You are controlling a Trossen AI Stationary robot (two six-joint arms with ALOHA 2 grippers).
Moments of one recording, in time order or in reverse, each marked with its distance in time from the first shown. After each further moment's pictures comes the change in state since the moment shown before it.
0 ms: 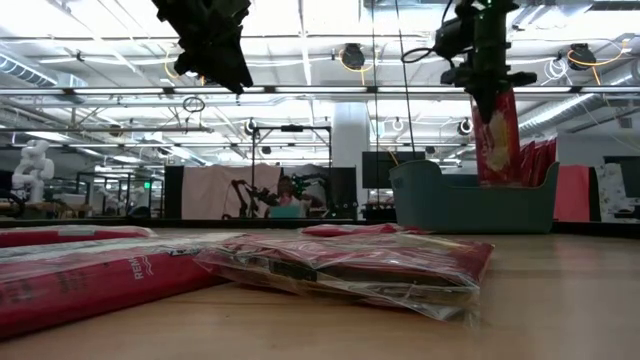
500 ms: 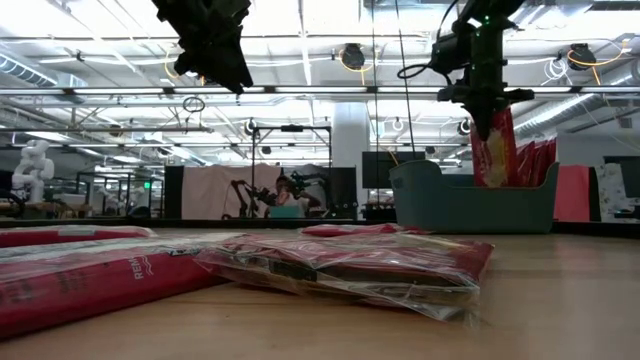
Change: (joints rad) left arm 0.000 0.000 0.000 0.000 0.000 0.000; right arm 0.023 -0.001 -0.137 0.120 -0.001 0.019
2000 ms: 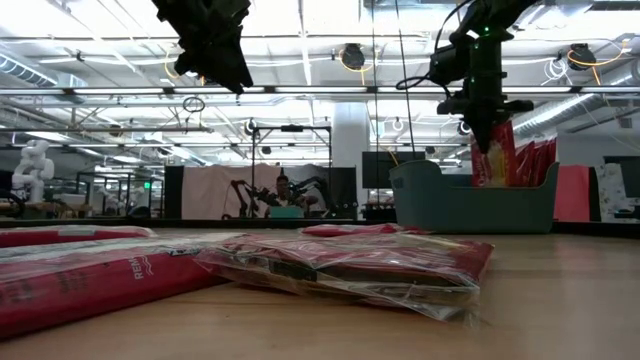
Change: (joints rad) left arm 0.000 0.000 0.000 0.000 0.000 0.008; right arm 0.012 0.000 -0.099 0.086 0.025 -0.004
